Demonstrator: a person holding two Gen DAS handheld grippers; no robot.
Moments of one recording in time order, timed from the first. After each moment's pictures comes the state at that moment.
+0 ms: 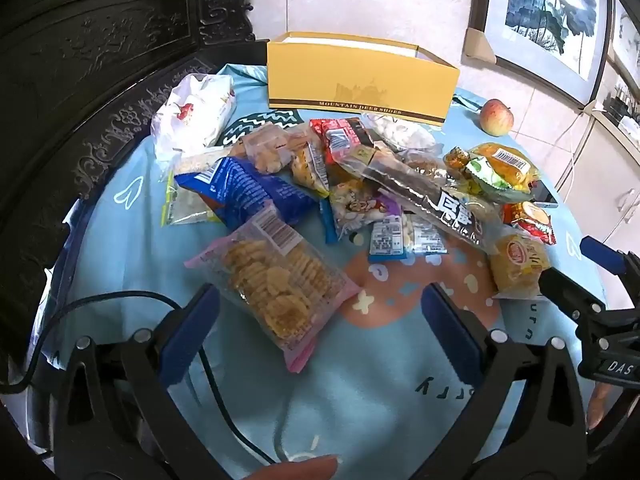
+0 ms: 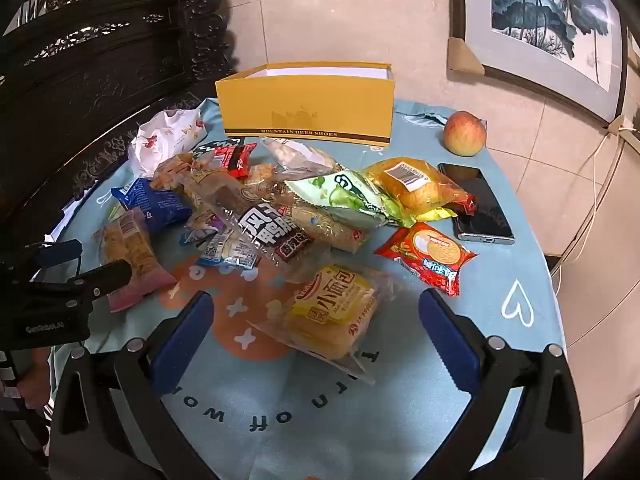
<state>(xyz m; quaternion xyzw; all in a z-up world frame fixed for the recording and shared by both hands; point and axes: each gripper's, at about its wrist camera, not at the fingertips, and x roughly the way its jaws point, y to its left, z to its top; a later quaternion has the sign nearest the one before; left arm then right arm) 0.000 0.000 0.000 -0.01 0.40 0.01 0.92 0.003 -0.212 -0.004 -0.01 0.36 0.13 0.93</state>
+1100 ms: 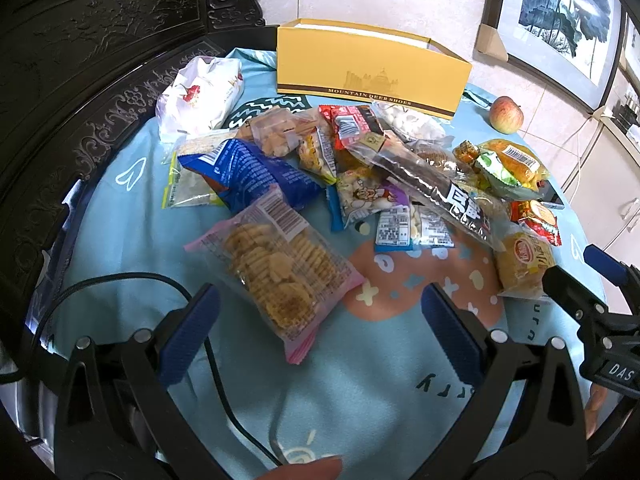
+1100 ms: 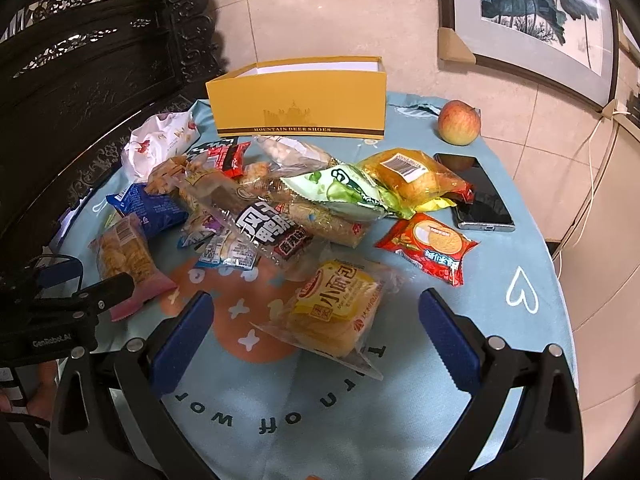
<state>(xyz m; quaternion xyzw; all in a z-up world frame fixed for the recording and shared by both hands) 0.003 0.003 -0.005 -0.03 0.42 0.02 0.91 0.004 -0.211 -0.008 0.01 0.37 0.12 0.92</state>
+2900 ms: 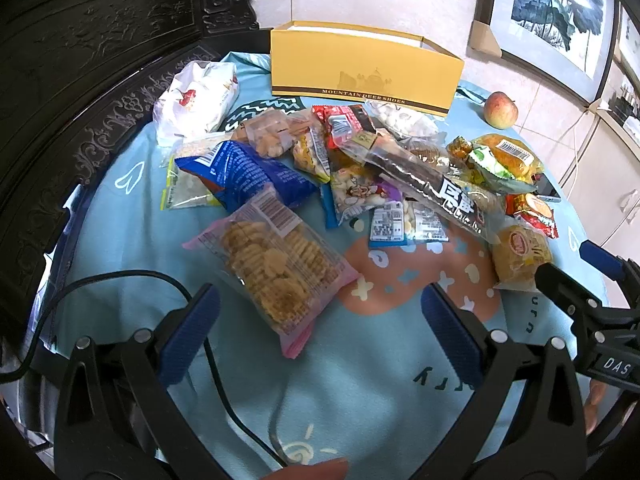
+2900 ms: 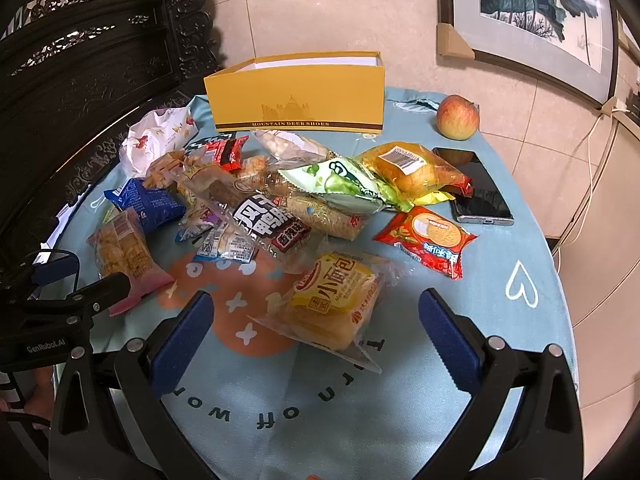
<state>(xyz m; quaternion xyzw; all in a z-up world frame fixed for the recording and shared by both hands) -0.002 -0.003 -0.004 -0.02 0.42 0.01 0.91 0.003 -0.212 -0.010 0.01 0.38 0.11 0.92</state>
